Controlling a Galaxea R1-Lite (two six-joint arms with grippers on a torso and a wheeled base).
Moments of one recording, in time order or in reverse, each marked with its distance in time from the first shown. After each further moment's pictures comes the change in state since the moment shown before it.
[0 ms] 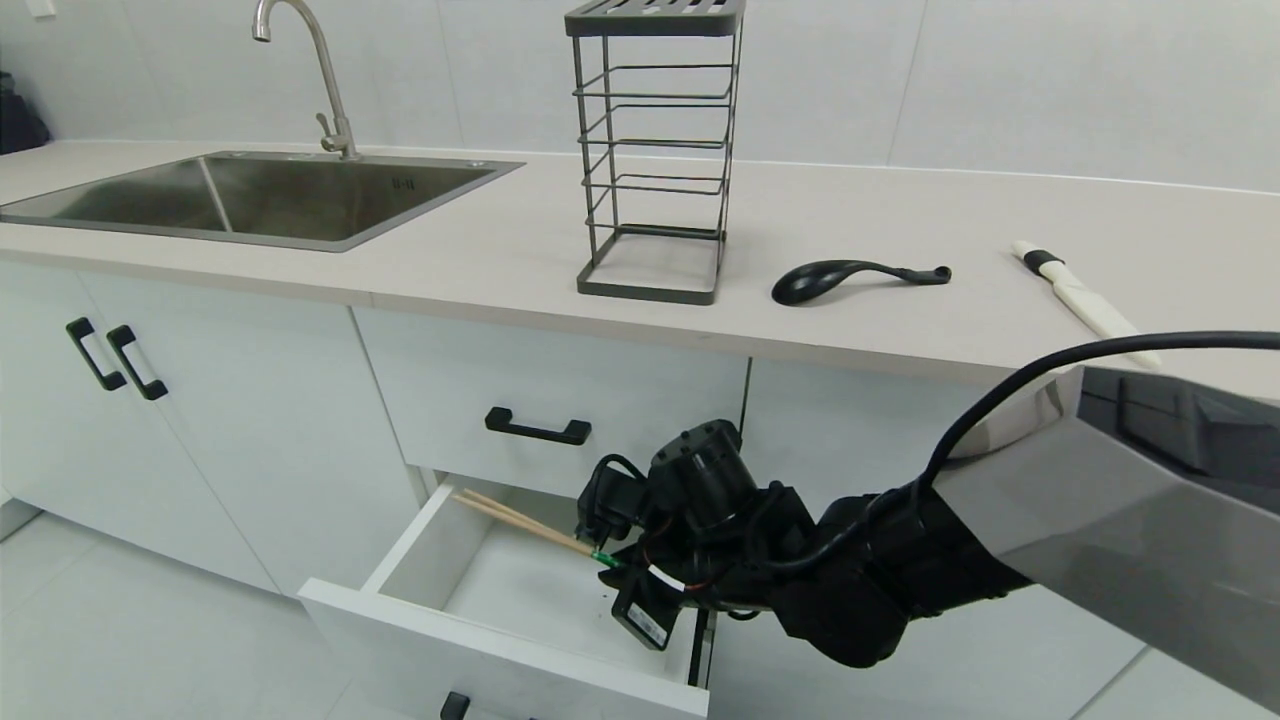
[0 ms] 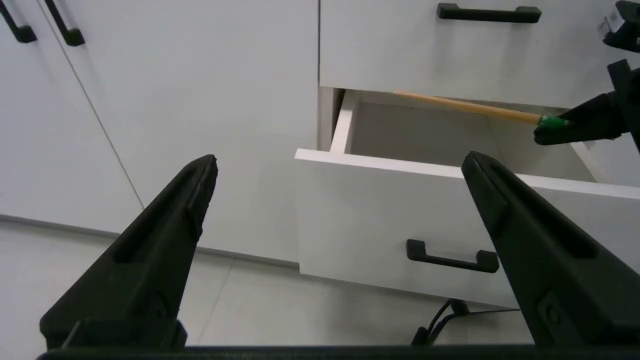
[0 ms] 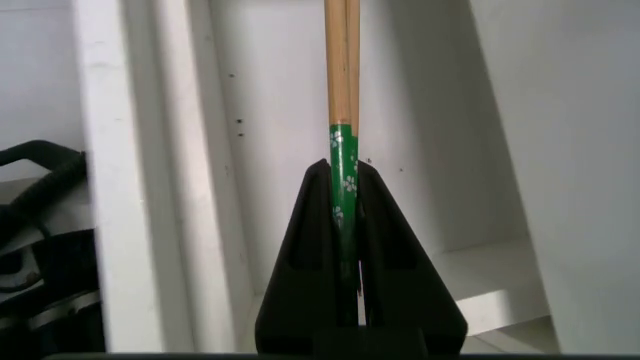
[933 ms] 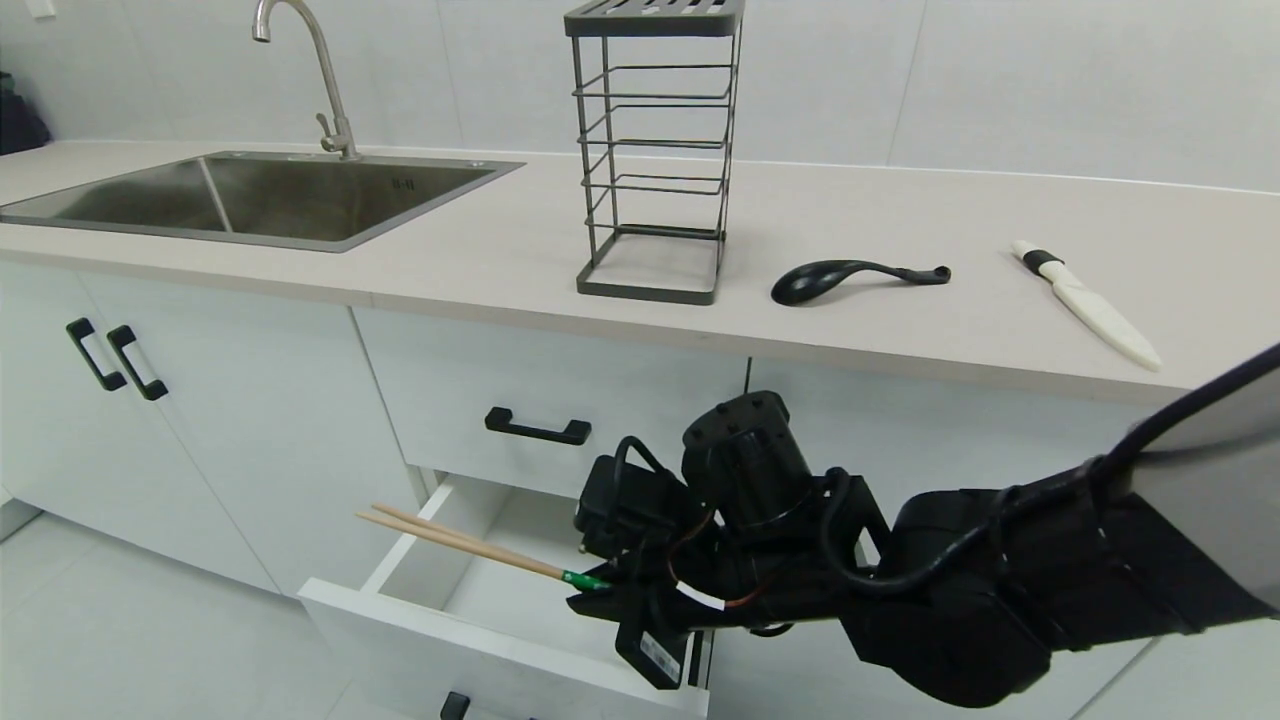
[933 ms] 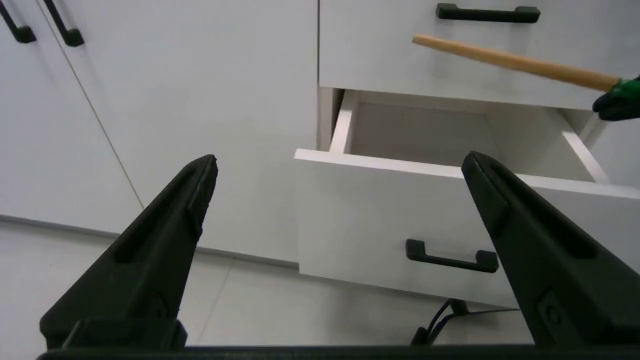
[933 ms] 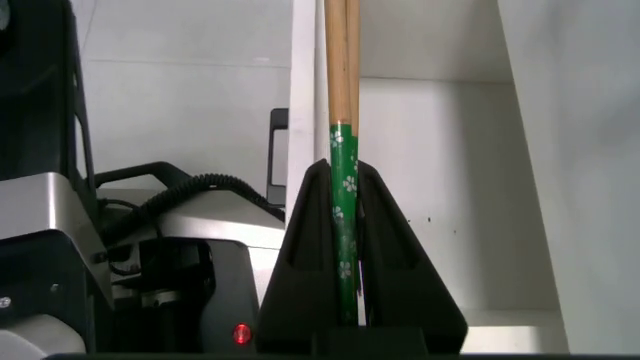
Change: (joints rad) left arm 0.000 0.000 0.000 0.000 0.000 0.000; right arm 0.040 -0.192 0.099 -0.002 0.214 0.005
